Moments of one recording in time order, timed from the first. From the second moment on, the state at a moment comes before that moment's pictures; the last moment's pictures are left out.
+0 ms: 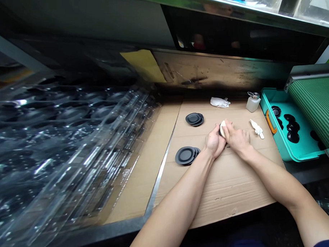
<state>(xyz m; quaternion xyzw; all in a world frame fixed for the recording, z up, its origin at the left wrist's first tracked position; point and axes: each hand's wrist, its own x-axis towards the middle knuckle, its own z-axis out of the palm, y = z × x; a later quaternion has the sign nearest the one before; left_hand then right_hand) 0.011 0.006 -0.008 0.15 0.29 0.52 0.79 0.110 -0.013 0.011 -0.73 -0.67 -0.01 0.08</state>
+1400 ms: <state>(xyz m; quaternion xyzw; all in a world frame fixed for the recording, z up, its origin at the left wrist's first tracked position) -0.011 0.006 0.018 0.16 0.32 0.46 0.81 0.176 0.002 0.032 -0.59 -0.75 0.05 0.29</state>
